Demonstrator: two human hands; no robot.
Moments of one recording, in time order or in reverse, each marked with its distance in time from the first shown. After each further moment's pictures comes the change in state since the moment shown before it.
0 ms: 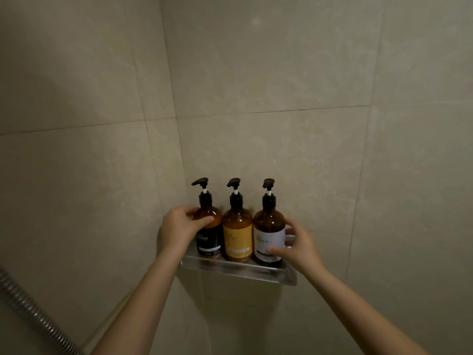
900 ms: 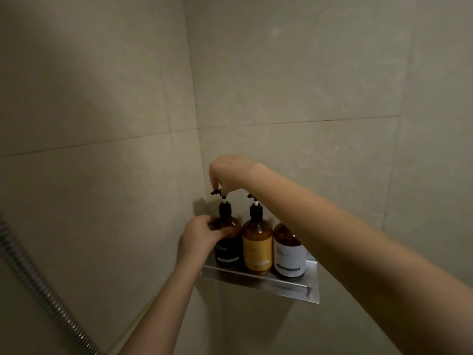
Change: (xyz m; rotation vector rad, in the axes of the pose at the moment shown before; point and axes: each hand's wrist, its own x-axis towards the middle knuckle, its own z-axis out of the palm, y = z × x) left_hand -0.008 0.014 -0.009 0.011 -0.086 -0.004; right_hand 0.070 -0.247 0.058 -1.111 -0.429 -0.831
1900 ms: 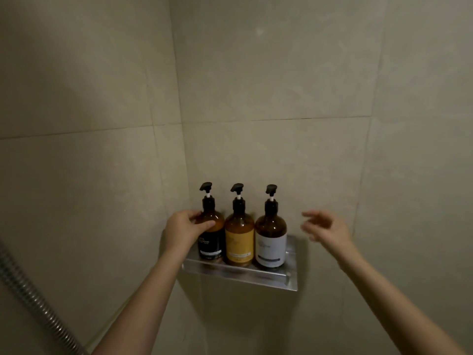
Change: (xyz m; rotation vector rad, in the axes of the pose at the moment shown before) left_hand 0.003 -0.008 0.002 -0.035 0.009 0.022; right_hand -0.207 0.077 0.151 1.179 0.622 0.756
